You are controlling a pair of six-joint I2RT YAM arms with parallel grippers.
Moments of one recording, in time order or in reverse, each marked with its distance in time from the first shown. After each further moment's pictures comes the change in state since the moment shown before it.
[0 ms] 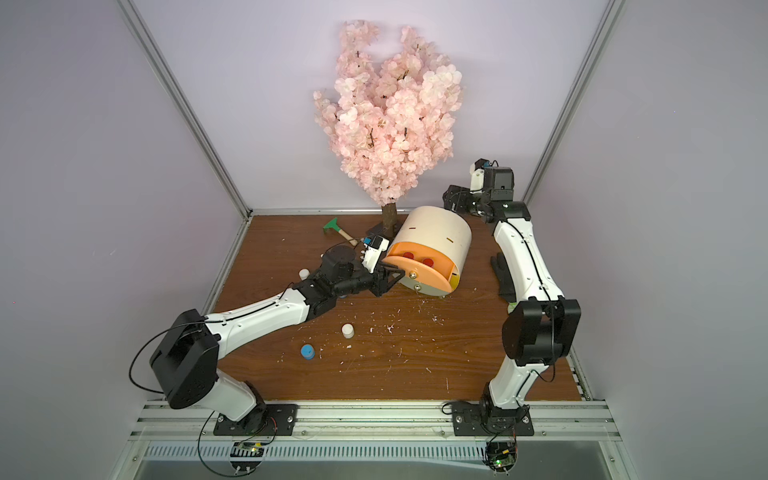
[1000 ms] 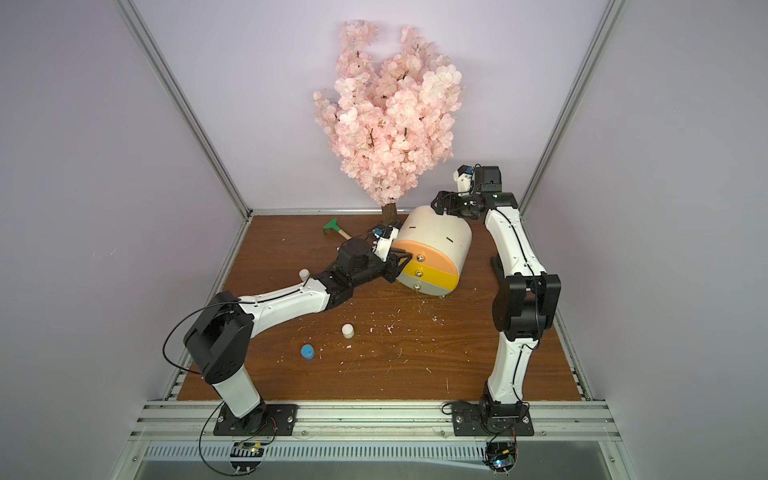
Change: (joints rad) left arm -0.001 0.196 0.145 0.124 -0.158 0.083; right arm 0.000 0.189 0.163 -0.145 -0.164 -0.090
